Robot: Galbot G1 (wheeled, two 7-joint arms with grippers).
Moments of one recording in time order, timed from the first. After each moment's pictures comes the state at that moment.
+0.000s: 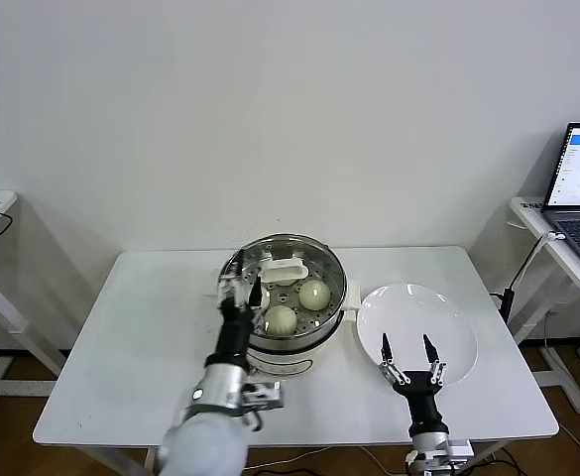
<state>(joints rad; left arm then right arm) 1.26 -1.32 -0.06 -2.17 1.20 0.48 0.04 -1.53 1.37 0.50 1.78 0.28 0.41 0.02</state>
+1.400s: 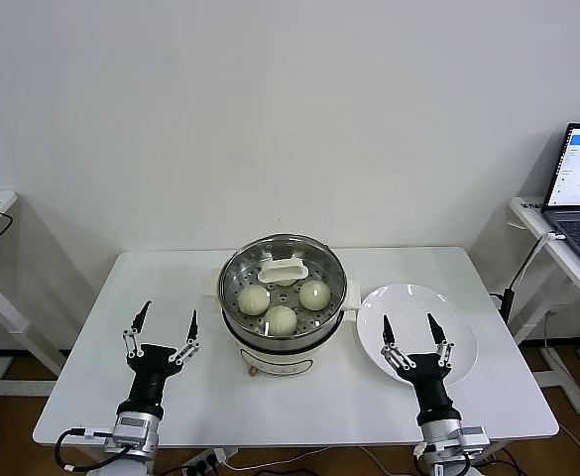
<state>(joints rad) 1.57 -1.44 -0.55 -2.10 0.22 -0.06 -0.03 -1.57 1.36 0.53 1.99 0.24 0.26 0.03</state>
